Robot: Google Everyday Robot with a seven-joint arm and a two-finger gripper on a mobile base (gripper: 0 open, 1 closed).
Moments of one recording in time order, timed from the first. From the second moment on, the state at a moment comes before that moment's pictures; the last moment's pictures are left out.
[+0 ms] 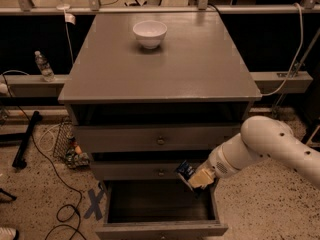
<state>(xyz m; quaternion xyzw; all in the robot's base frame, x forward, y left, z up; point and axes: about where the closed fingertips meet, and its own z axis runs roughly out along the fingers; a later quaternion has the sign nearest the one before) 0.467 -0.119 0.609 -0.41 0.87 0.24 0.14</state>
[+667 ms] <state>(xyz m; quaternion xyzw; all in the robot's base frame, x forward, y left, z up) 0.495 -0.106 0.678 -0.47 0.85 0.19 0.15</state>
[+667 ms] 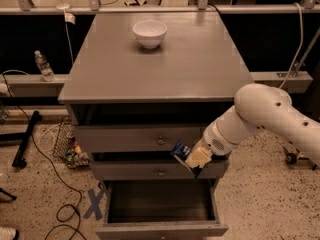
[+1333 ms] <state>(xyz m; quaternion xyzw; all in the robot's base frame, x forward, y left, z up) 0.502 -0.097 0.718 -0.49 0.84 0.15 0.16</state>
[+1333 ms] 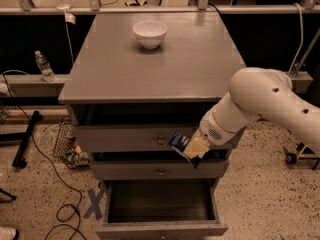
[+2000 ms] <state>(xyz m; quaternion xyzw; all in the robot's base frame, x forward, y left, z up) 0.504 -0.102 0.763 -0.51 0.83 0.14 0.18</state>
